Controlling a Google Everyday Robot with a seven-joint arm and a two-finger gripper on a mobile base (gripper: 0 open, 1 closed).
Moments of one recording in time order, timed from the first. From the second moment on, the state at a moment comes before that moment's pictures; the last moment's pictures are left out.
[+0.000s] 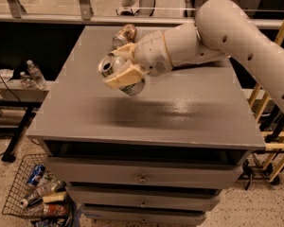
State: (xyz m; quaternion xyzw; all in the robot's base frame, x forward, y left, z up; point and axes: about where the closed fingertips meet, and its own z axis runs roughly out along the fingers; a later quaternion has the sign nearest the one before) arm 0.553 0.071 0.930 -0.64 0.54 0.32 0.44
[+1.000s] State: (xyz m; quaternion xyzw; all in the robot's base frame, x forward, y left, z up) arm 0.540 0.074 0.939 -0.53 0.57 0.28 0.56
